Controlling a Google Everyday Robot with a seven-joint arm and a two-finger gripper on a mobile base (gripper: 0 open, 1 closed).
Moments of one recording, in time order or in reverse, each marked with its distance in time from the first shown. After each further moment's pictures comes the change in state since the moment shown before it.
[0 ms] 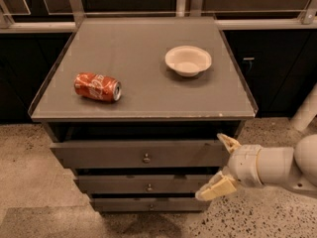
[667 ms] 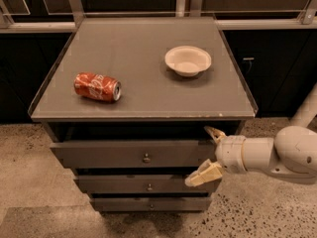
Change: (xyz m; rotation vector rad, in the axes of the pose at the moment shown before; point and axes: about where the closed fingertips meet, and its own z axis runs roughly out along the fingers) arm -0.011 -0.028 0.047 -0.050 -0.110 -0.014
